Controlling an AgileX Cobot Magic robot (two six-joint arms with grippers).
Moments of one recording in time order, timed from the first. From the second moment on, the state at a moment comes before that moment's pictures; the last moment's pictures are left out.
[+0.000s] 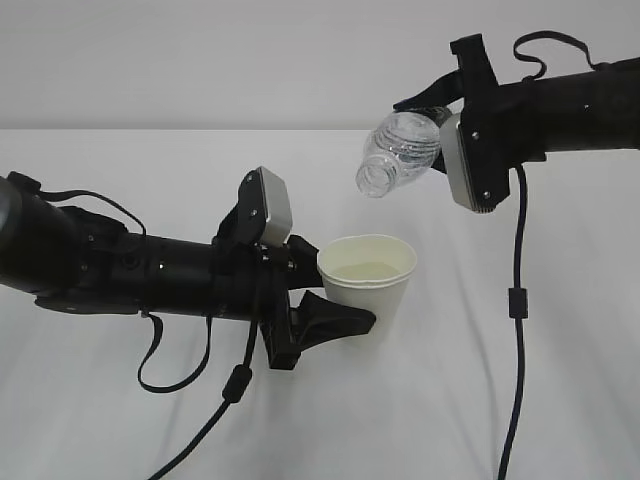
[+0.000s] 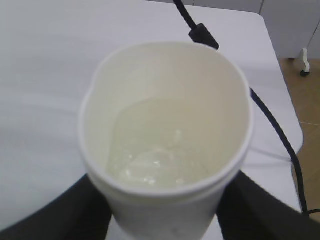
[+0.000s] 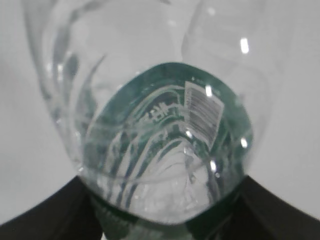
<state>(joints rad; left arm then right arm) -0.48 2.05 -0.94 1.16 -0.96 -0.57 0.15 1.80 -1.13 -1.41 -0.55 -0.48</state>
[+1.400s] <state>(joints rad) -0.48 2.05 -0.94 1.15 -0.96 -0.57 0.15 1.80 -1.13 -0.92 -0.56 0.12</state>
